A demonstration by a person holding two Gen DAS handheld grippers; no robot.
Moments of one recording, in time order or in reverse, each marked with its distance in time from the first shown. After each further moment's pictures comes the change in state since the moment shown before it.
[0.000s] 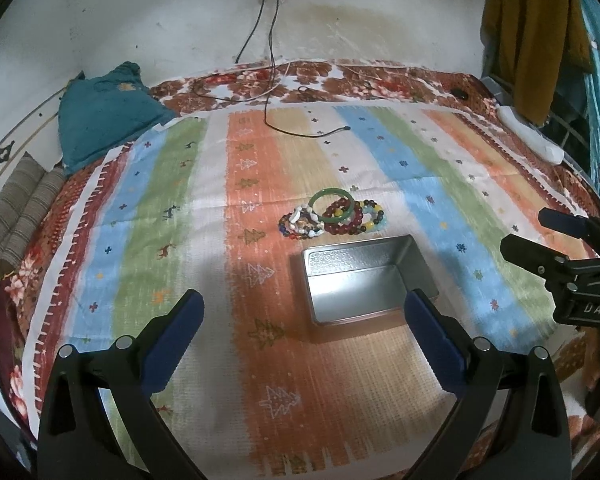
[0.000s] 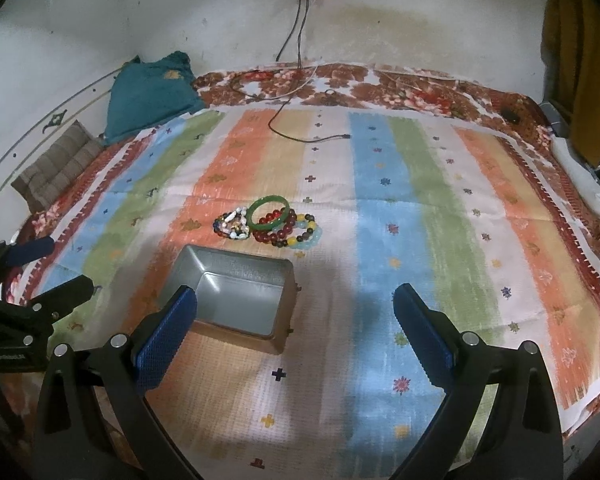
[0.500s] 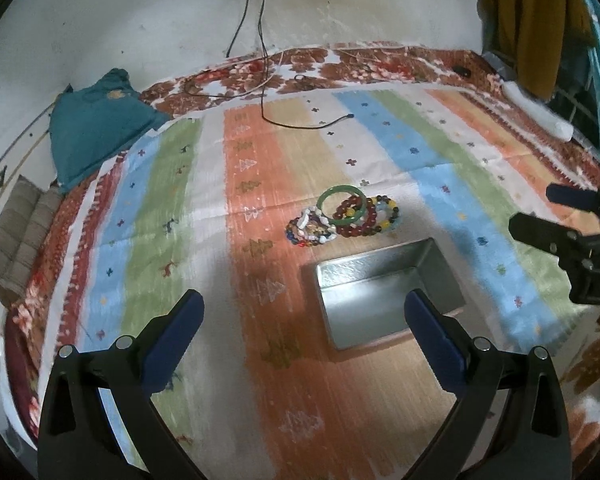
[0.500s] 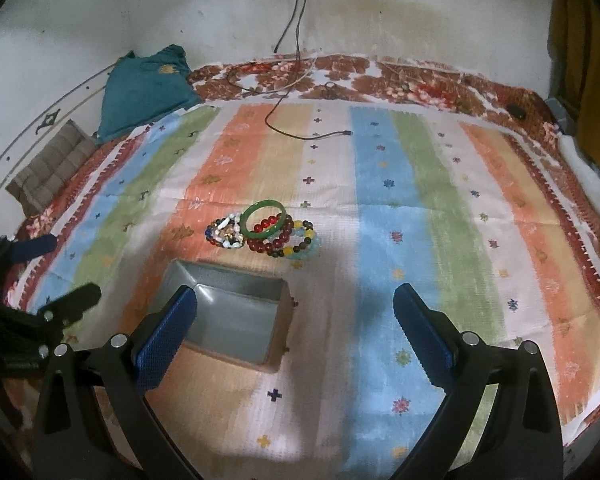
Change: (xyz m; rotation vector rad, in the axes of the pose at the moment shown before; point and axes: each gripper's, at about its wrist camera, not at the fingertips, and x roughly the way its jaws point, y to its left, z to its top) left arm 0.036 -0.001 0.029 0.090 0.055 0.044; right arm 0.035 -0.003 0.034 0.012 0.057 -0.007
